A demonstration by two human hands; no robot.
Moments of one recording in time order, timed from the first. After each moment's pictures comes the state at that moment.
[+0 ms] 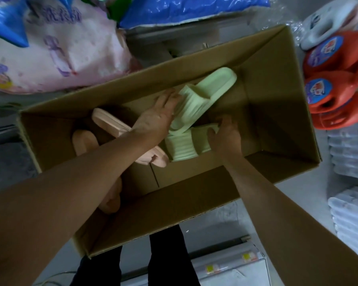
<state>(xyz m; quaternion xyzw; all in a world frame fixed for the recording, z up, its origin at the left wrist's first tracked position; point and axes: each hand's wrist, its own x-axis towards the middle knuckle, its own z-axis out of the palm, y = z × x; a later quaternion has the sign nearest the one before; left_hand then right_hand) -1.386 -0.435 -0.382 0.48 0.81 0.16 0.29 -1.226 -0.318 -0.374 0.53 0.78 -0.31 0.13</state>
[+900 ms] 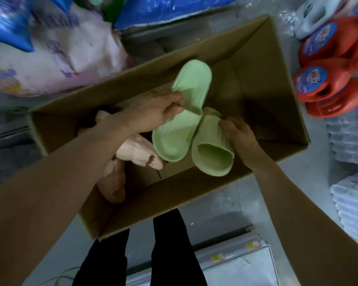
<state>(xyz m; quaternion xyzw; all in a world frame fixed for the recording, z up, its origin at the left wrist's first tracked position) -1.406 -0.432 -0.325 0.55 0.71 0.21 0.39 -1.181 -0.306 -0.320 0.55 0.63 -0.54 0.13</state>
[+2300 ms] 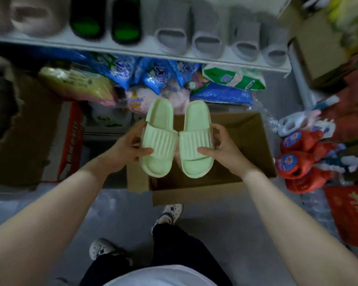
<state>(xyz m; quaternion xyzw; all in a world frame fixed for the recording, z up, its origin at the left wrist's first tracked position) -1.378 -0.724 -0.135 0.09 0.67 0.58 0.46 -1.227 -0.455 -0.102 0.30 0.76 -0.57 0.10</state>
